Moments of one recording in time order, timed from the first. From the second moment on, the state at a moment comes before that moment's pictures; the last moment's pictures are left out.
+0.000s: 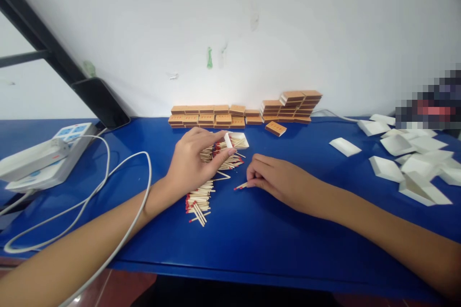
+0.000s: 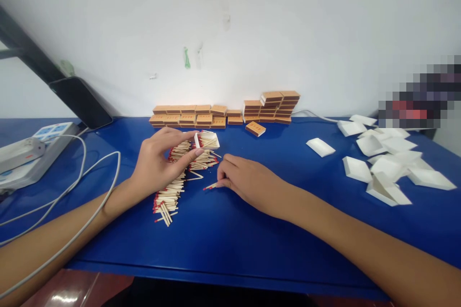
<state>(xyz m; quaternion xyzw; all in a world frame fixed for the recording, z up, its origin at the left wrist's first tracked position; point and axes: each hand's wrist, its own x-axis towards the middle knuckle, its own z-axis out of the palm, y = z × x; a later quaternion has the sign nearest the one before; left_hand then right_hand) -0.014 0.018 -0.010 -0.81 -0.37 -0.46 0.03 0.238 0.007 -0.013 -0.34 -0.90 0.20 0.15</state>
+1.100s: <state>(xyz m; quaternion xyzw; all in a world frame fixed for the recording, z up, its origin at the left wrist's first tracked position) -0.009 0.016 -0.011 -0.83 -0.36 -0.44 0.02 0.225 -0.009 -0.020 -0.45 -0.86 0.16 0.17</state>
